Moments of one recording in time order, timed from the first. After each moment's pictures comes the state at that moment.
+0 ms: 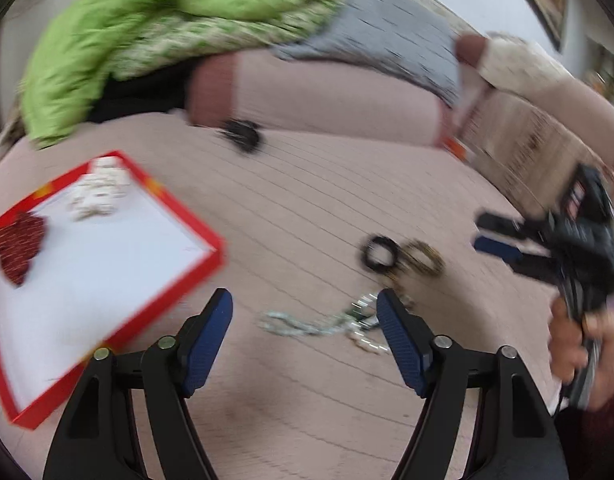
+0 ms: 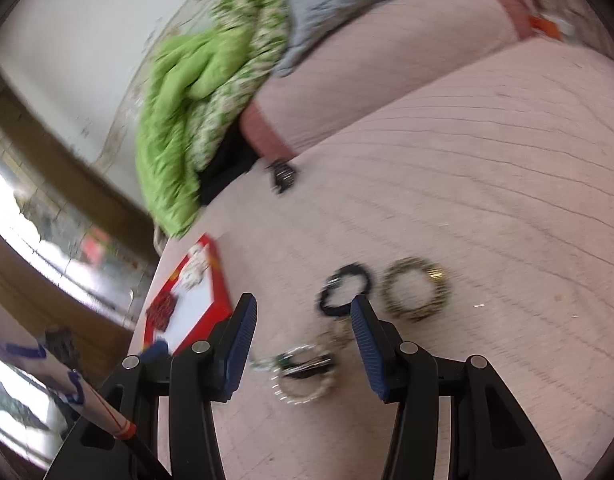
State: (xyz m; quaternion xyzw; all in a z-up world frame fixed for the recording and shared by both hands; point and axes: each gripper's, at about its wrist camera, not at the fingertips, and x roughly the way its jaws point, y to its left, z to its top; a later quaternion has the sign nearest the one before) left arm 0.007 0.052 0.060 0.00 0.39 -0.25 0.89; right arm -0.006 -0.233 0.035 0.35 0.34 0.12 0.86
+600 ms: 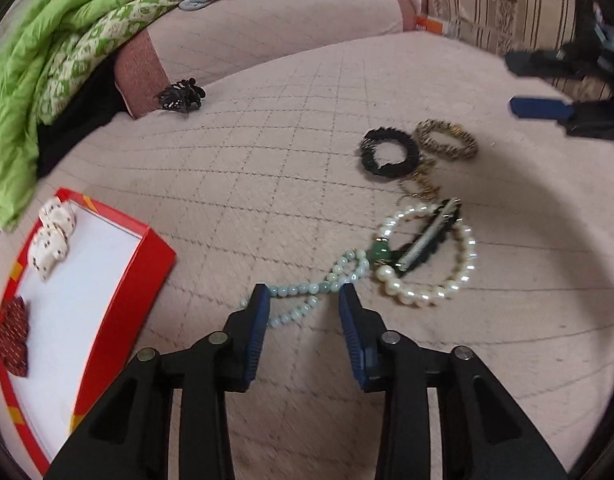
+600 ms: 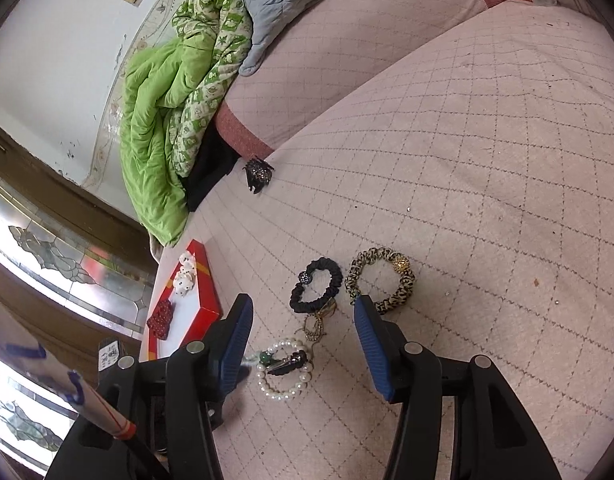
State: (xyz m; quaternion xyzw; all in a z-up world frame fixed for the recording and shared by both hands) left arm 0.029 -0.001 0.000 0.22 0.42 -0.25 0.84; right arm -0.006 -0.250 0.024 0.36 0.37 0.11 0.85
